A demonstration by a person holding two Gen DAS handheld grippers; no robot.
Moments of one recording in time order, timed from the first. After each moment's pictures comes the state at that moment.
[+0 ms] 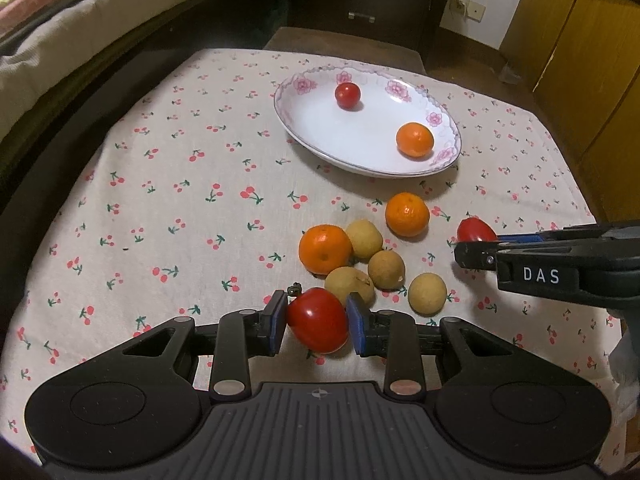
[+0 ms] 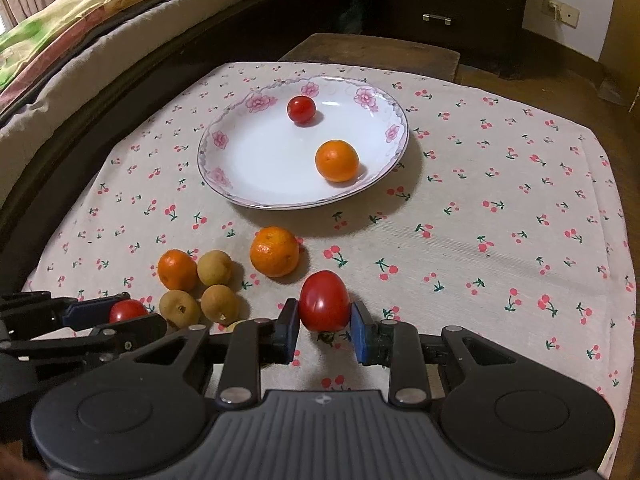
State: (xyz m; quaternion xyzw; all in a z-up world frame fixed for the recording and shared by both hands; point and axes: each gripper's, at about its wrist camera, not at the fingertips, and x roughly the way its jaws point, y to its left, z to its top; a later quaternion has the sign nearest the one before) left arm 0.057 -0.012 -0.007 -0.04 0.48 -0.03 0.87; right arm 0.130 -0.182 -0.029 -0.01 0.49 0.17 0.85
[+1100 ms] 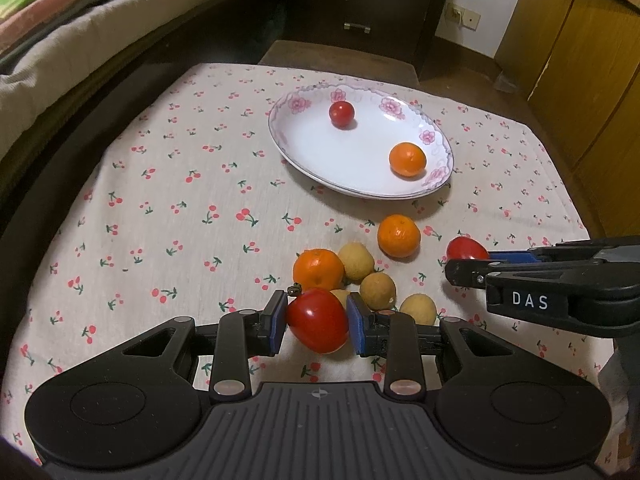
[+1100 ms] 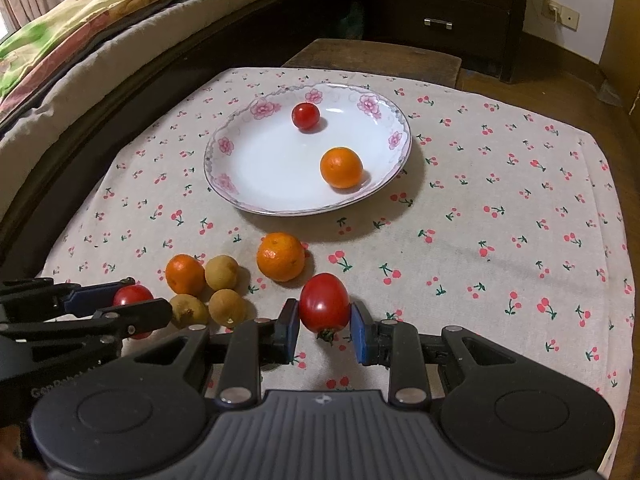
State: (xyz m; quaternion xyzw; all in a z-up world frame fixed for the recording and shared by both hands) left arm 0.063 -0.013 0.003 -0.04 0.47 -0.04 0.88; right arm 0.128 -0.181 -0.024 -0.01 0.49 0.18 0.86
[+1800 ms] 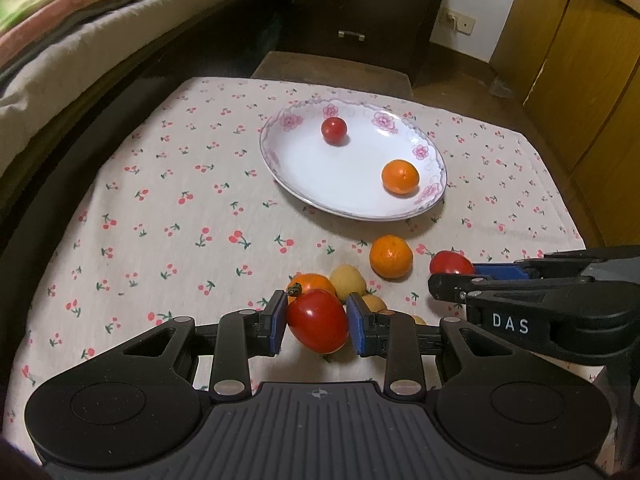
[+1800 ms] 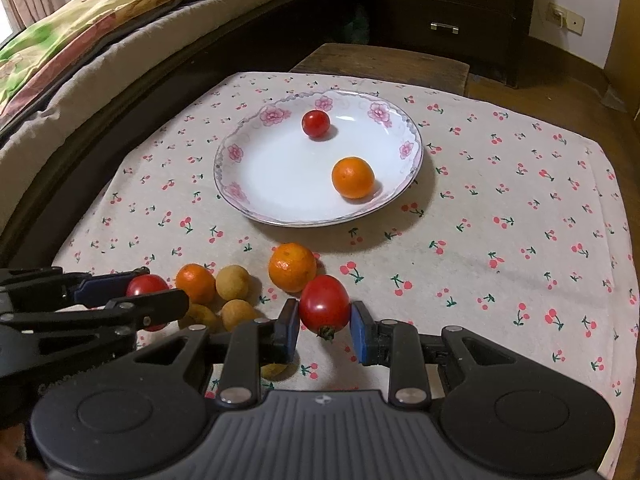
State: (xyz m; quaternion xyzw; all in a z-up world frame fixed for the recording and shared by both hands) left arm 0.074 -0.017 0.011 -0.04 0.46 -0.04 0.88; right arm 0.131 -0.175 -0.020 -0.01 0.48 0.18 0.86
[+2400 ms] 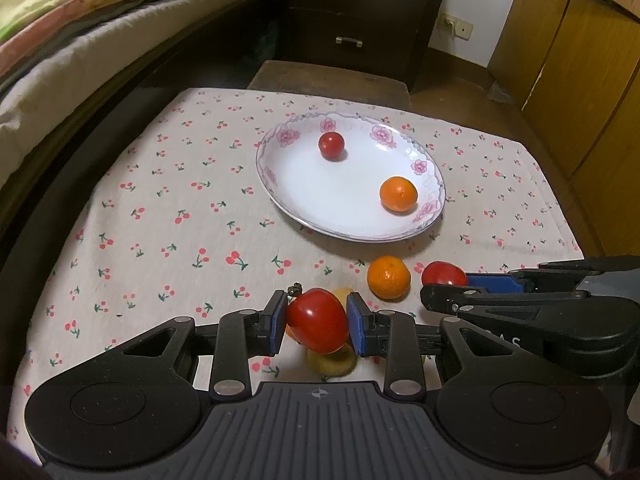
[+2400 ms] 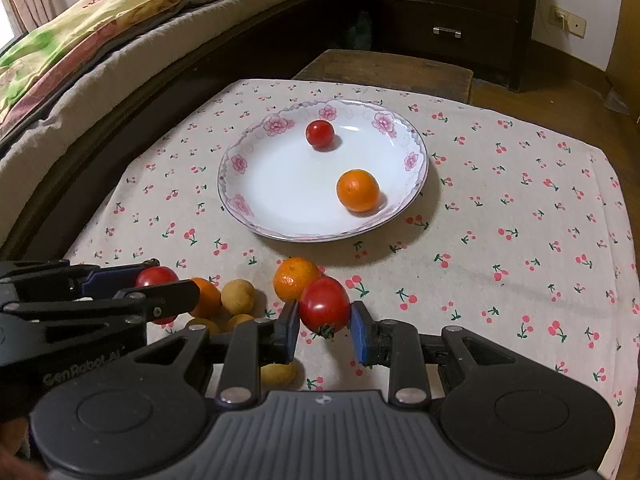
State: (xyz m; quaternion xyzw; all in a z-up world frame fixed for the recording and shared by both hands) left arm 0.085 -0.017 0.017 -0.04 0.46 -0.05 0.89; right arm 0.137 -0.171 -0.016 -0.01 0.48 0.19 0.86
